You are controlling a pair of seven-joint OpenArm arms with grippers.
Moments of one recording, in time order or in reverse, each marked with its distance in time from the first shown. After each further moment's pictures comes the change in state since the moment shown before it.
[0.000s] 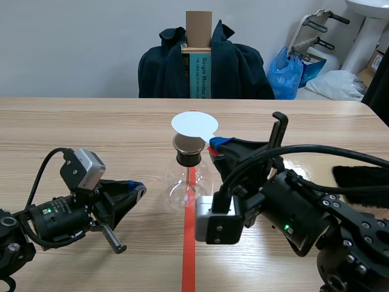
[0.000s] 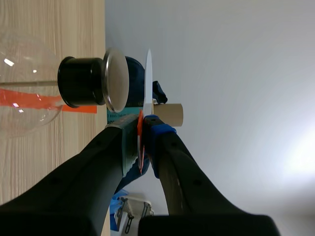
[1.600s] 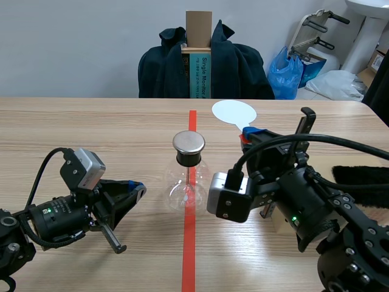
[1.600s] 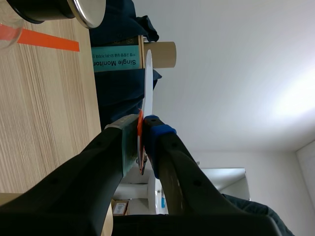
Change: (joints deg) left arm 0.0 0.0 0.0 0.0 0.0 0.0 0.1; right arm -1.0 0.0 0.0 0.0 -1.2 -3.3 -16.8
